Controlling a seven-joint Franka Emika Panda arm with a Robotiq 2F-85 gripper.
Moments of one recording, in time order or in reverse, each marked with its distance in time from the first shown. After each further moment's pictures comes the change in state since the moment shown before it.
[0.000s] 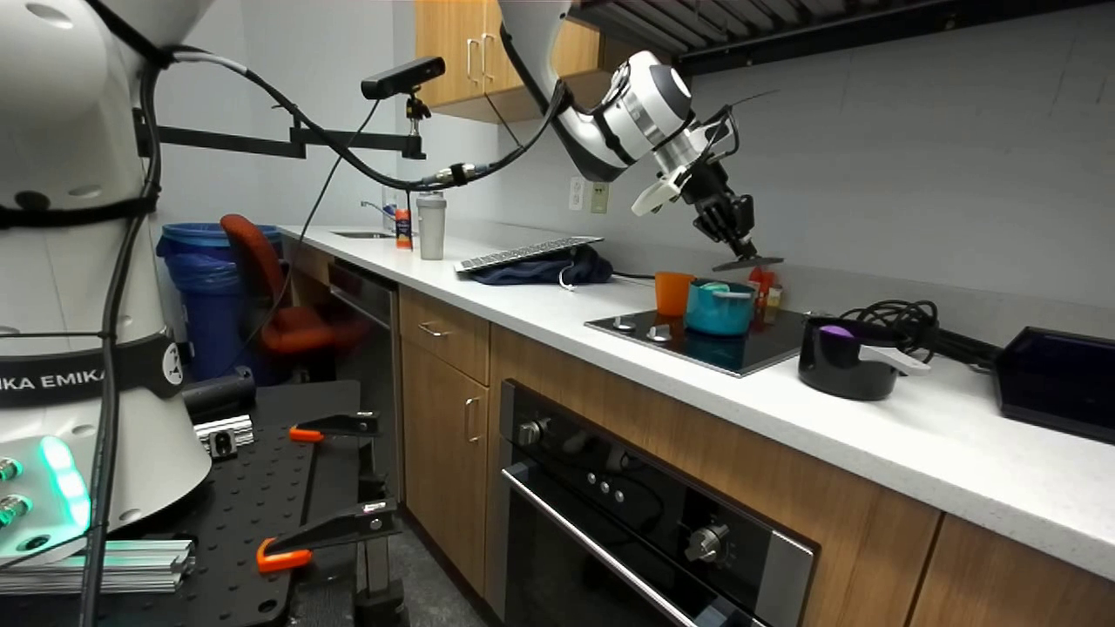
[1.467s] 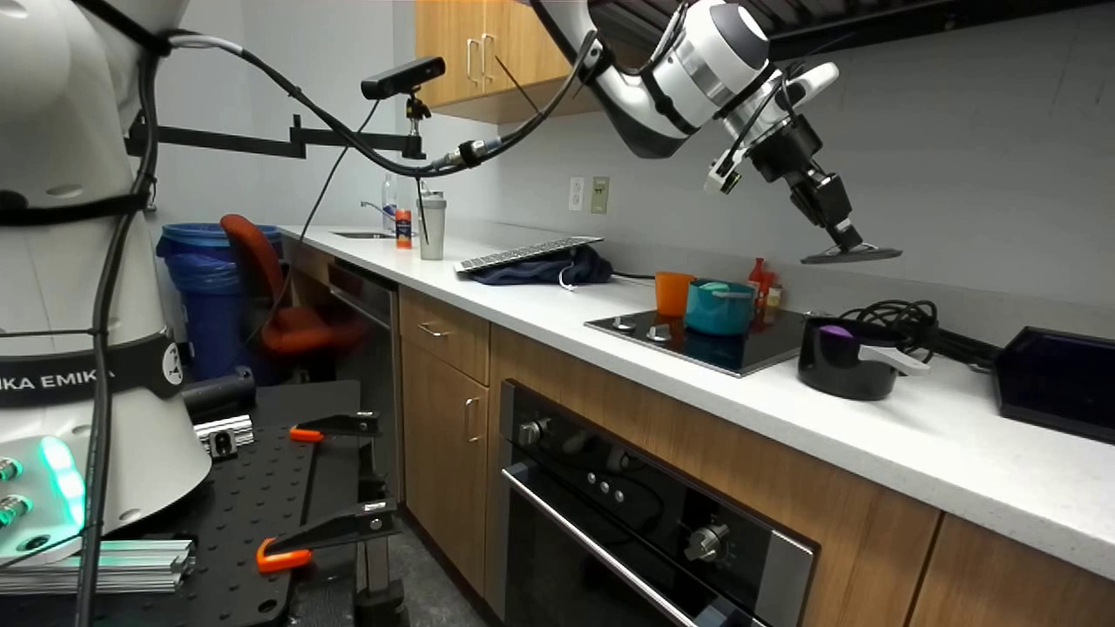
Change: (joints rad) arm -0.138 -0.093 -0.084 -0.080 -0.003 0.003 0.356
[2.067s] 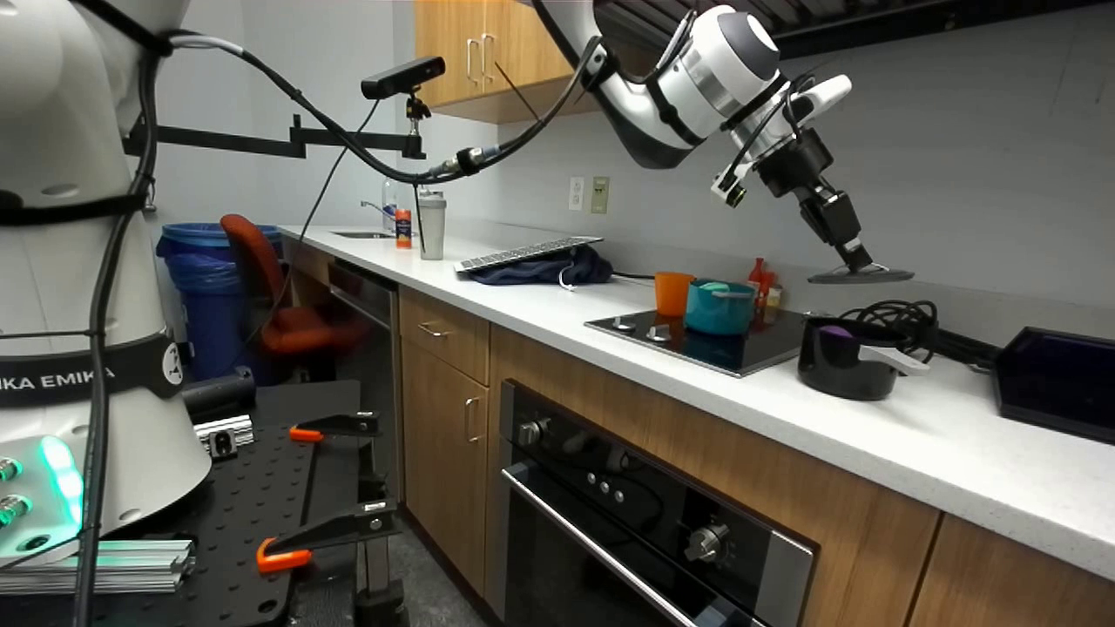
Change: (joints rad) arm -0.027 0.008 -0.005 -0.030 0.000 0.000 0.035
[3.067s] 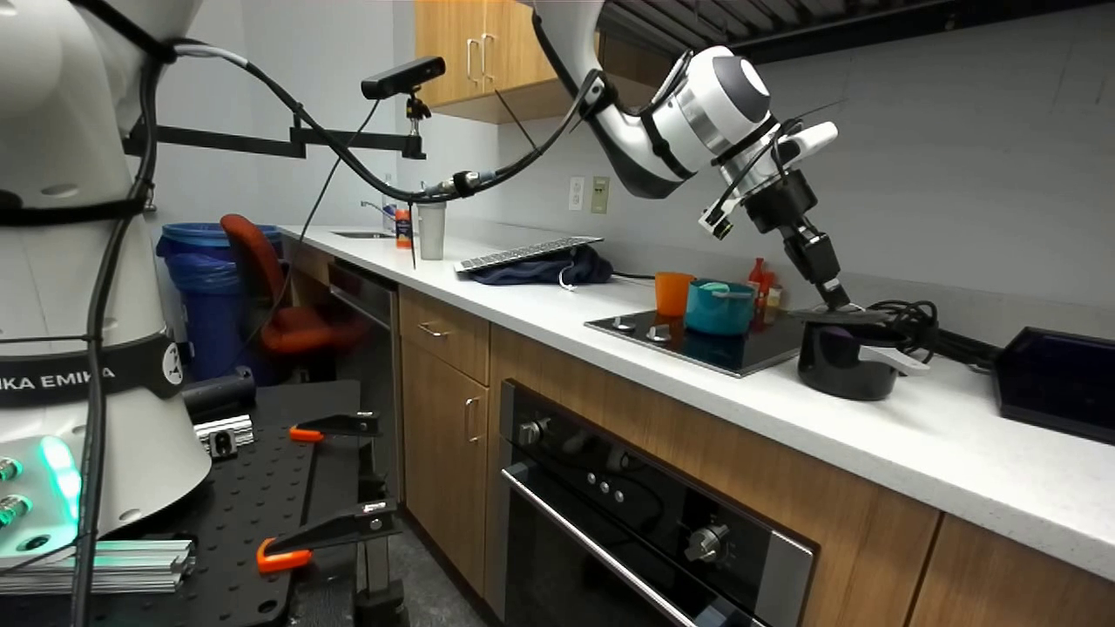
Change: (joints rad) arm -0.003 0.059 0.017 -0.007 0.008 0.000 0.000
